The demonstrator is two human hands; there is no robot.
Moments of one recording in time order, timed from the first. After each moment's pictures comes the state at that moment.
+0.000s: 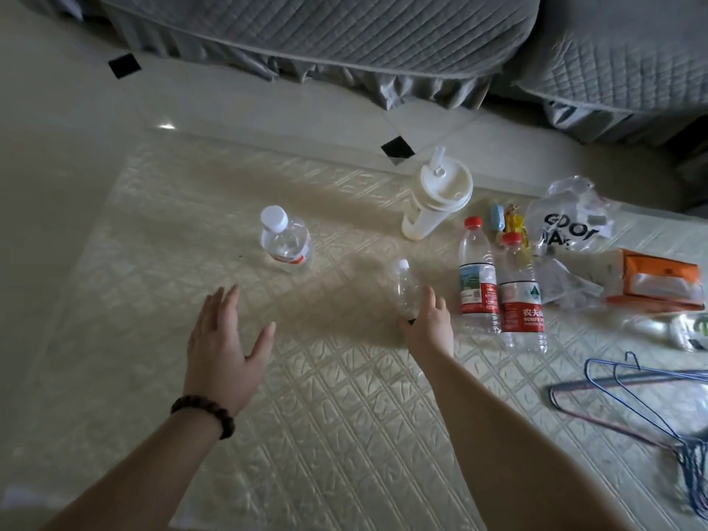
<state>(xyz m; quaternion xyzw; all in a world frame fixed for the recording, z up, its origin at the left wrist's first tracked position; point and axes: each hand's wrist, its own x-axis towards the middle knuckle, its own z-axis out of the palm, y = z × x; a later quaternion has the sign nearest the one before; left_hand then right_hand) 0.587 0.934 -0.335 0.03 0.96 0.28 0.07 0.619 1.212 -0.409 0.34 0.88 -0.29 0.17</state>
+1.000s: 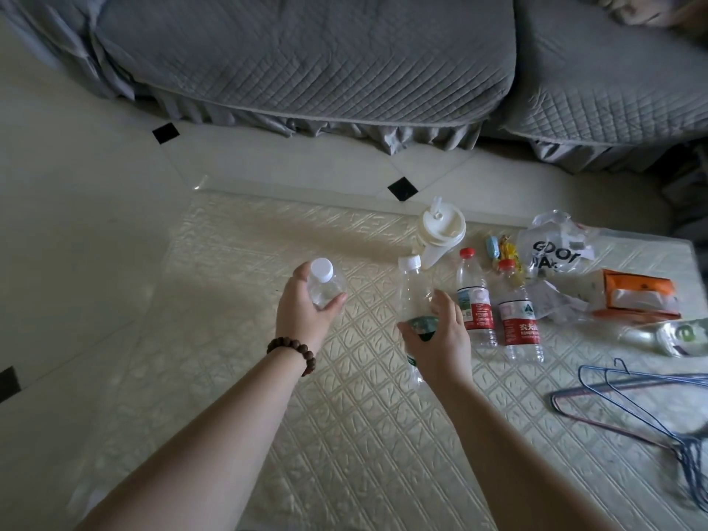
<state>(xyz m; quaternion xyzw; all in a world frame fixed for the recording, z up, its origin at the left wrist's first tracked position) 0.534 0.994 -0.264 -0.01 0.89 0.45 0.07 0.634 1.167 -0.262 0.30 0.87 -0.39 0.00</state>
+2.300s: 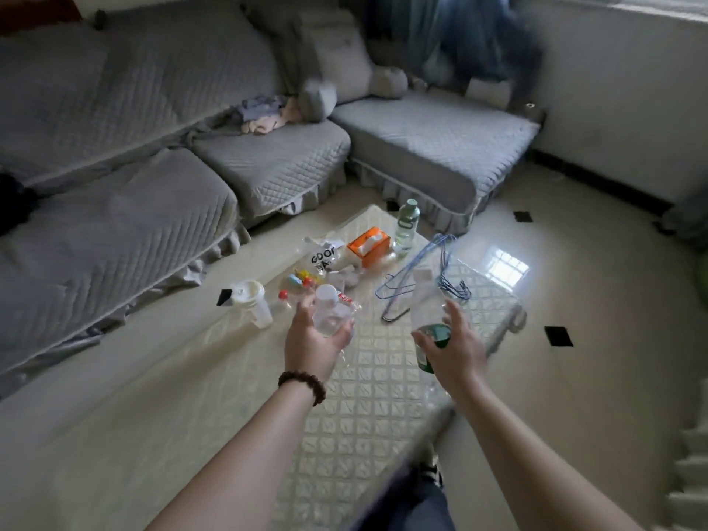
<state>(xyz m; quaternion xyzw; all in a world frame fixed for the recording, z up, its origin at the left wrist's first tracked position) 0.722 1.067 -0.062 0.38 0.78 0.44 0.22 0.923 1.128 -0.063 0.63 0.66 -0.31 -0.26</state>
